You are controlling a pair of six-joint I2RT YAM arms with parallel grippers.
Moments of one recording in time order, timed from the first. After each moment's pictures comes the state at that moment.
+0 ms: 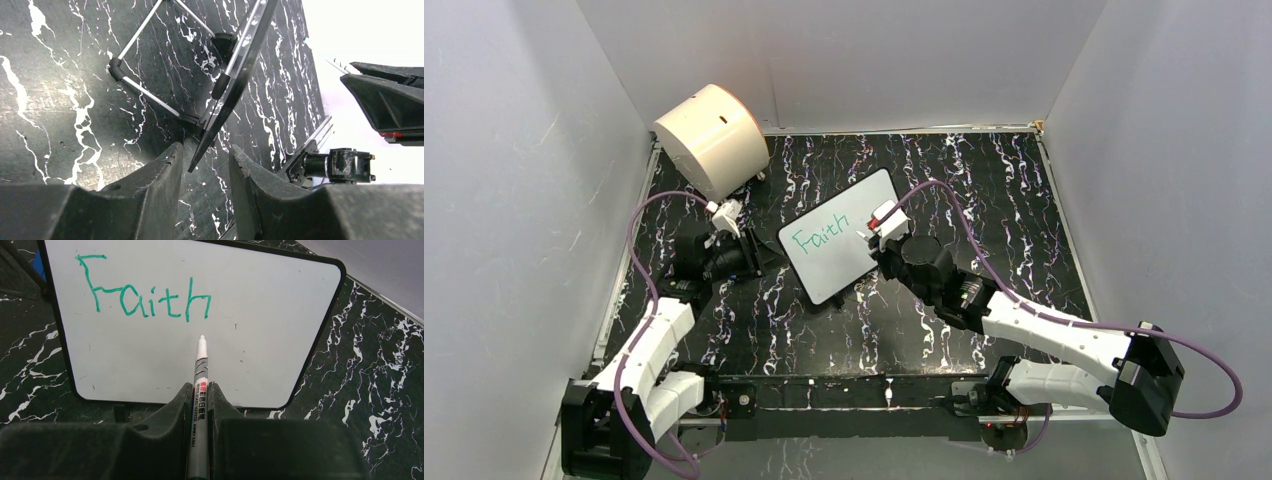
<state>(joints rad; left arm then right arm) -0.14 0.98 0.55 -0.13 0.65 -0.50 1.00 1.09 0.74 0.04 0.35 -0.06</state>
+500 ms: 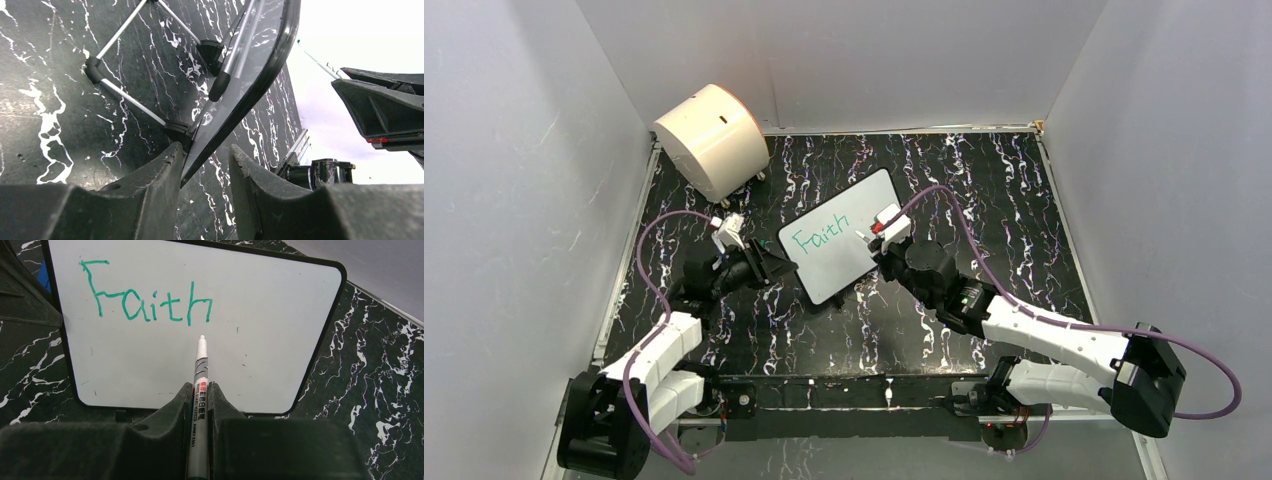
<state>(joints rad) -0.19 0.98 0.32 0.29 0.62 -0.72 1.00 1.07 0.68 0.14 0.35 -0.06</state>
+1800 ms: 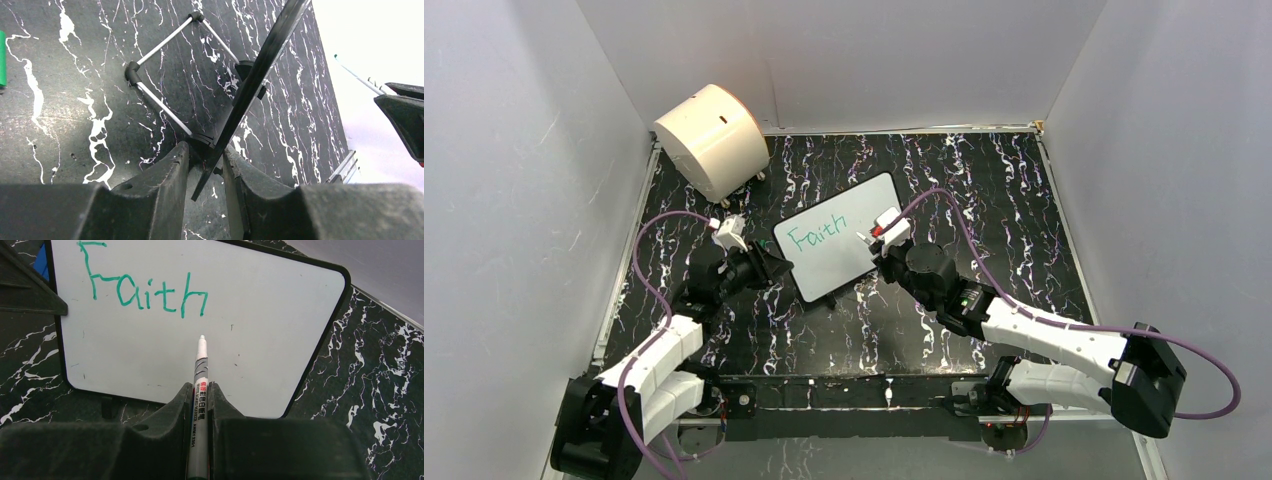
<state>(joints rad) -0.26 0.95 0.31 0.26 0.40 -0.62 1.00 1.07 0.65 0.18 0.35 -0.08</state>
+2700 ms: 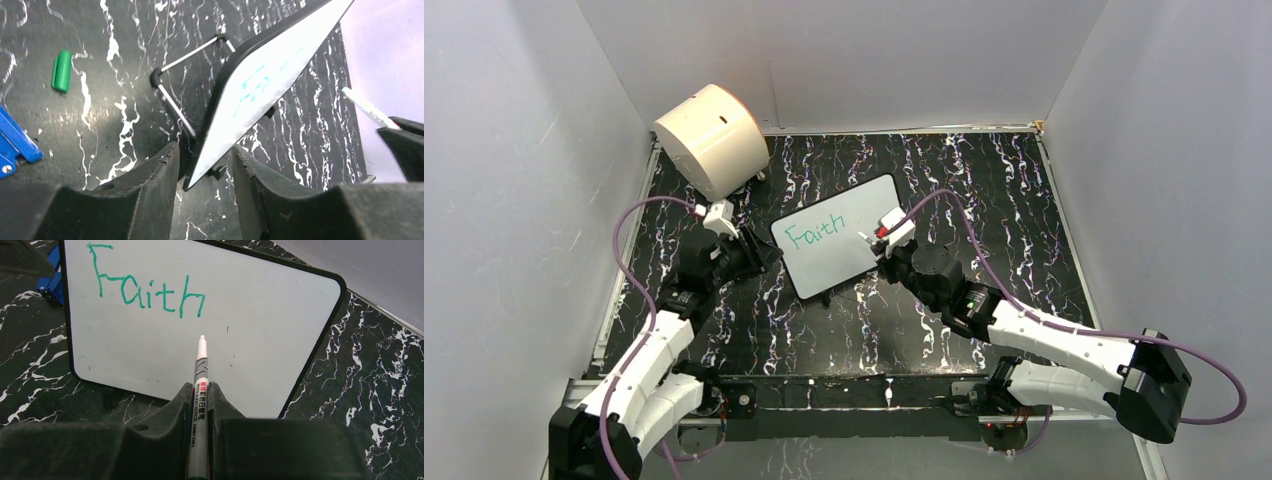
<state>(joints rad) -0.26 0.86 0.48 -0.07 0.25 -0.59 1.00 1.03 0.64 0.16 0.34 -0.08</state>
